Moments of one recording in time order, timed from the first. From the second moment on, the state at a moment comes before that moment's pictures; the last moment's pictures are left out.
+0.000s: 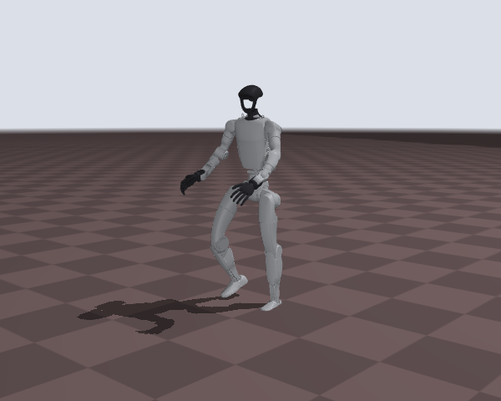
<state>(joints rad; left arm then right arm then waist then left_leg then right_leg) -0.58 0.44 -0.56 1.03 0.10 -0.26 0.11 -0.19 -0.44 0.19 0.77 0.16 -0.27 -0.25 0.05 -0.01 0.14 0.06 0.08 0.15 -0.09 -0.16 -0.11 -0.47 -0.14 -0.11 1.01 -0.17 0.11</state>
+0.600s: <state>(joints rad) 0.34 1.49 0.61 -0.05 0.28 -0.24 0.33 0.65 -1.46 -0.97 -0.36 -0.19 -0.21 -0.27 0.16 -0.07 0.07 0.10 0.03 0.35 -0.09 -0.21 -0.09 0.00 -0.14 -0.03 -0.09 -0.02 0.26</state>
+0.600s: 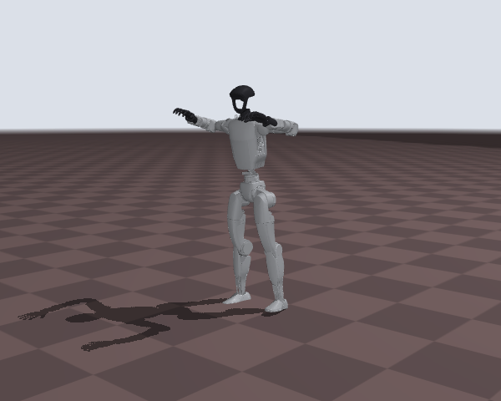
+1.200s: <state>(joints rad) 0.67 1.63 0.80 -0.05 0.18 -0.36 0.26 0.72 -1.55 -0.93 -0.28 -0.05 -0.33 -0.23 0.10 -0.08 0.06 0.09 0.05 0.28 -0.09 -0.20 -0.10 -0.01 -0.13 -0.09 -0.03 -0.05 0.26</state>
